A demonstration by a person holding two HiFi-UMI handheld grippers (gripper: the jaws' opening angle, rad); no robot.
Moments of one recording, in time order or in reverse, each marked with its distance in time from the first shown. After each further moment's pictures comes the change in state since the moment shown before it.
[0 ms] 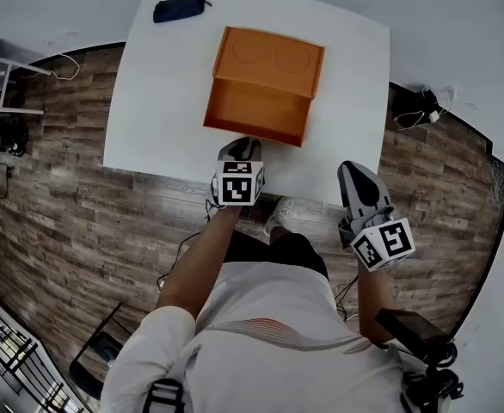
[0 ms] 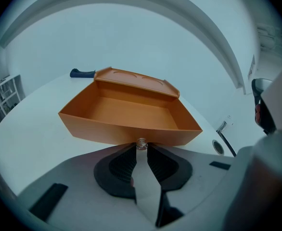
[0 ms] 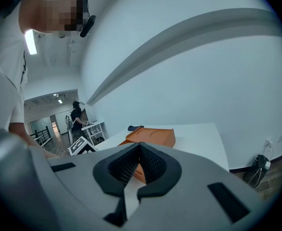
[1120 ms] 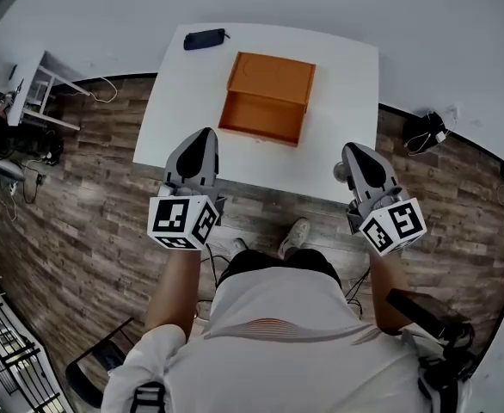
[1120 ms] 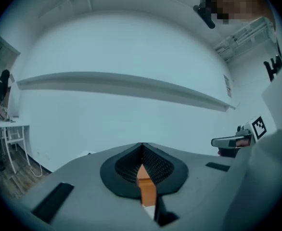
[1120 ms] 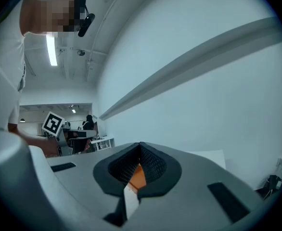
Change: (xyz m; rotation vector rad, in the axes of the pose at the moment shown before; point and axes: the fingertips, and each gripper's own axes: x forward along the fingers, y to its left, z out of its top) left arm -0.285 -0.047 0.139 0.171 -0.710 0.043; right arm -0.072 0.026 0.084 -0.082 -0.225 0.127
